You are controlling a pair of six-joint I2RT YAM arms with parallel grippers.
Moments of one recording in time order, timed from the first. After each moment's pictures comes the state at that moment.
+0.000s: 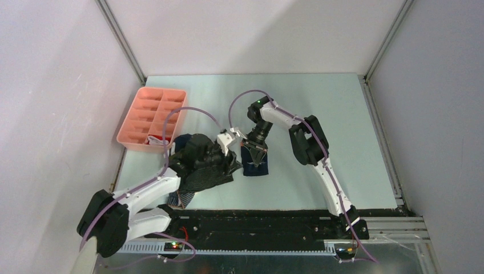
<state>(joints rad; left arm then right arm) -0.58 1.11 0.52 0.11 0.43 0.05 0.63 2.49 2.09 -1.50 -0.78 -1.03</state>
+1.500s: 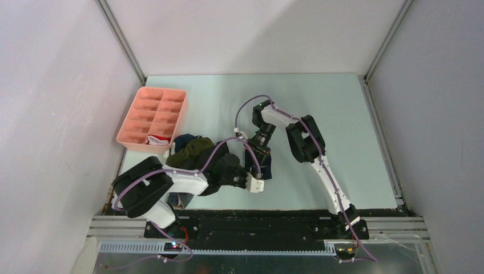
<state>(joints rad) -0.91 1.54 0.49 0.41 0.33 0.84 0.57 2.59 2.11 -1.61 -0.91 -0.67</state>
